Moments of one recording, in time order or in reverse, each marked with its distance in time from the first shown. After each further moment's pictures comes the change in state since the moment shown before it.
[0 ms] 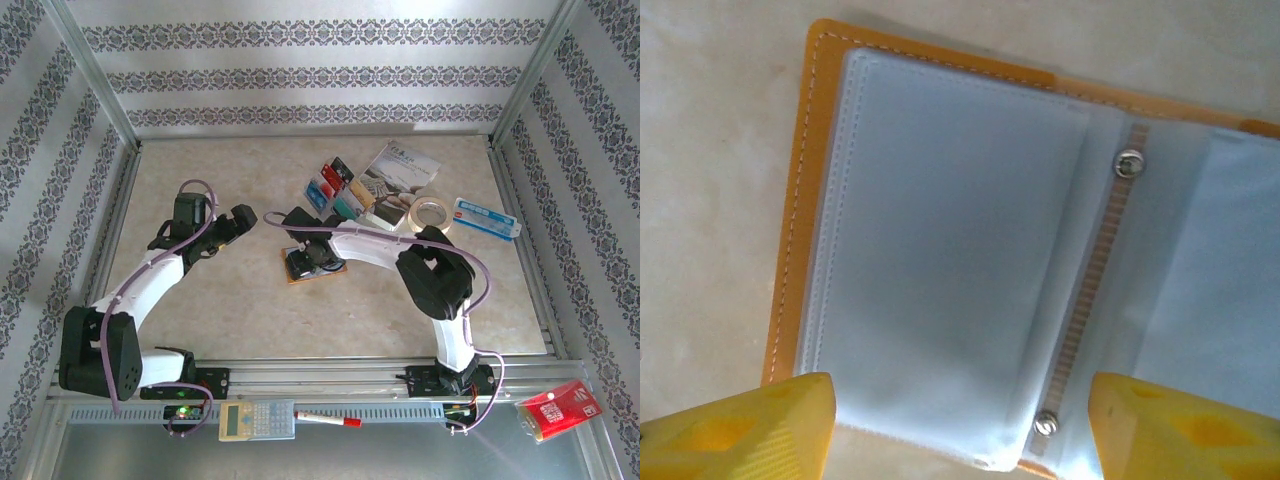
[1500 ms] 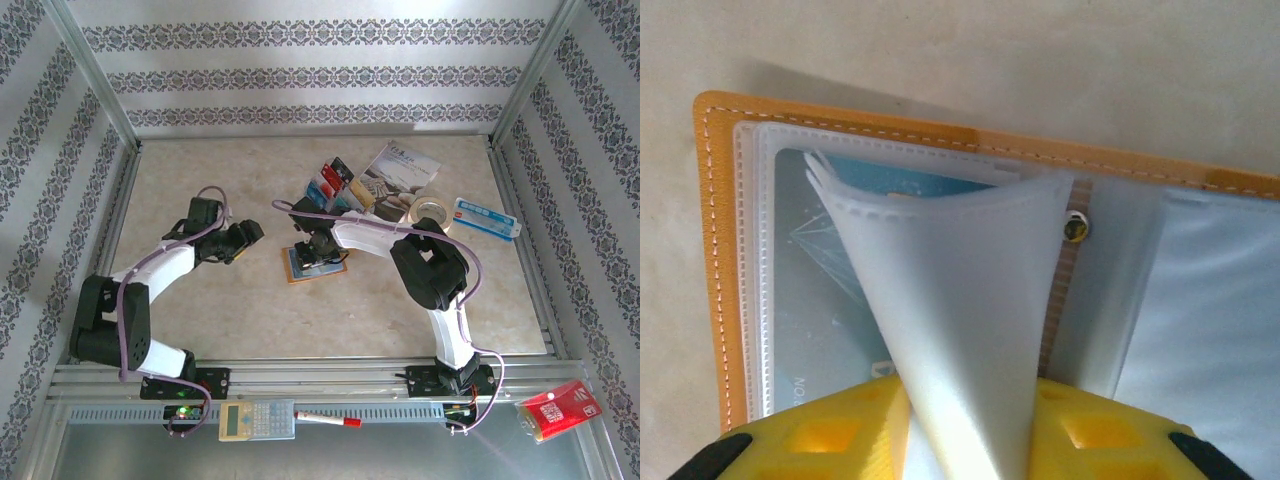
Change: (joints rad) left arm -0.044 0.177 0.014 -0.033 0.144 -0.042; right arm -0.082 0.064 0.038 -0.001 -0.102 0.023
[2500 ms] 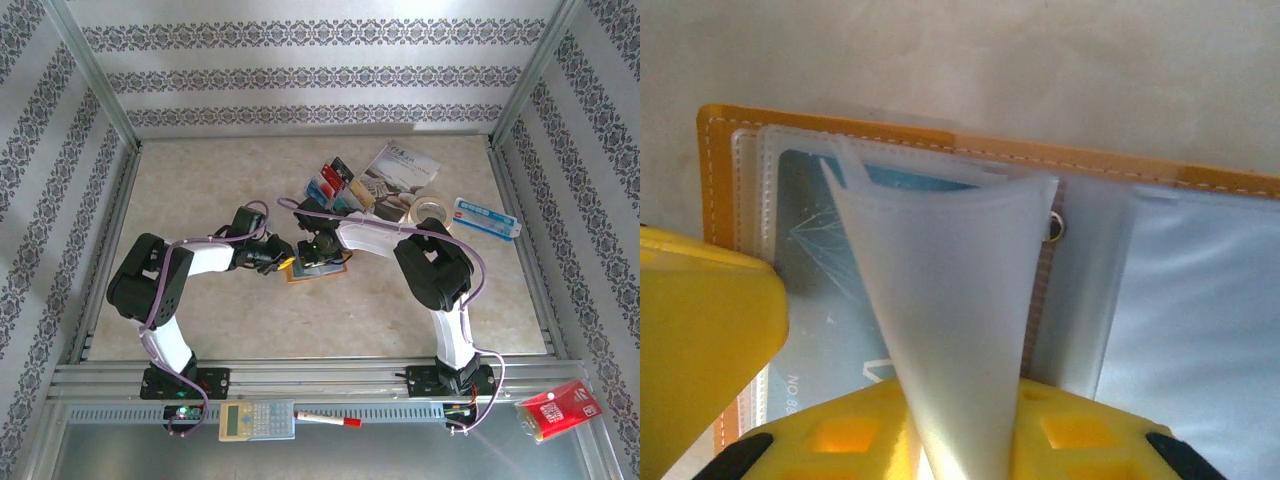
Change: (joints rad) left arm -0.207 0.301 0.033 0.251 0.099 -0.237; right arm -0.012 -0.029 -0.053 0.059 -0.018 0.044
